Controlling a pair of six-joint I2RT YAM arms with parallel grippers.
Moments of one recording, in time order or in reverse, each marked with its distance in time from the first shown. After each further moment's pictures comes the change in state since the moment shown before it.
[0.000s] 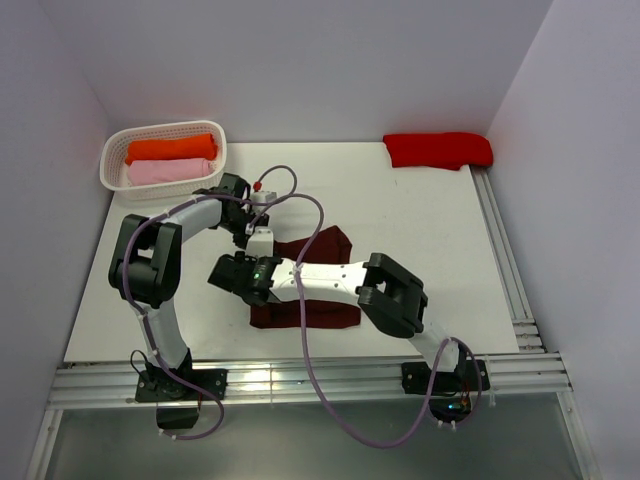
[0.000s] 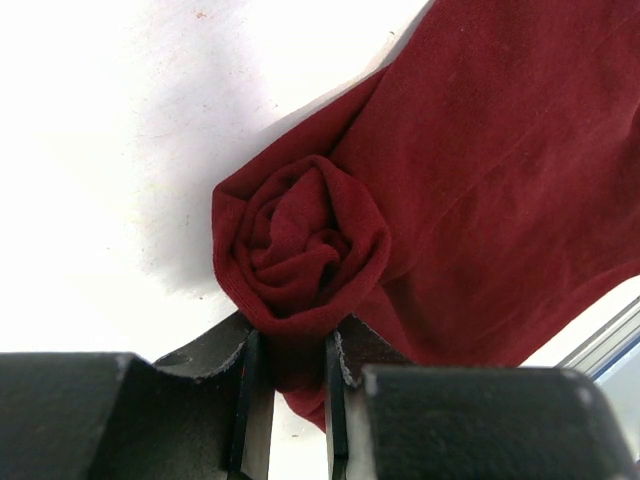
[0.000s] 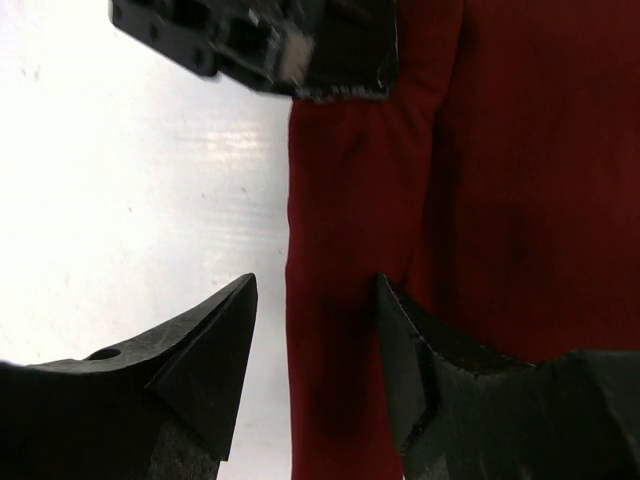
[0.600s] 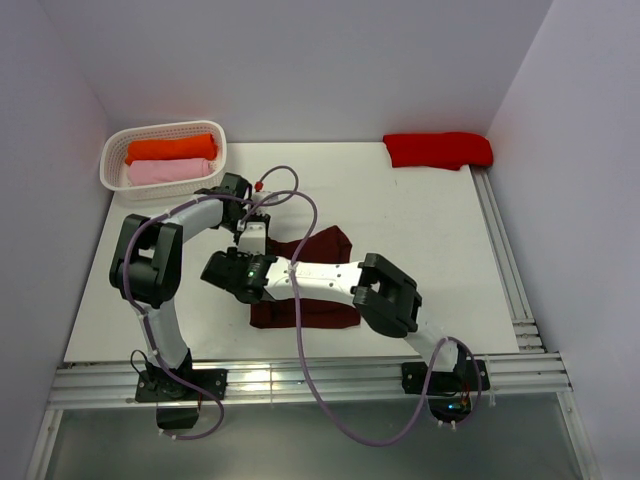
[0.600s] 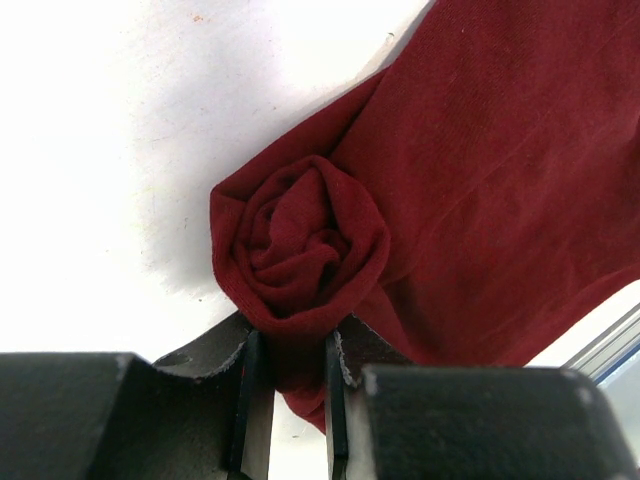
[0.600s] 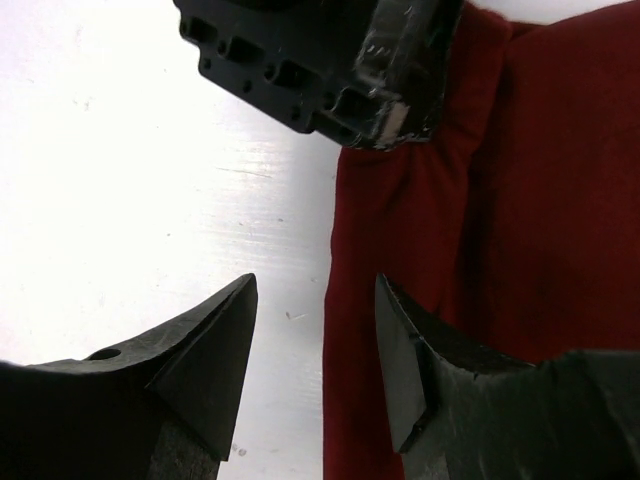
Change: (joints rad) left arm -0.012 0.002 0.005 -0.003 -0.014 0.000; right arm -0.003 0.044 0.083 0.015 0.045 -0.058
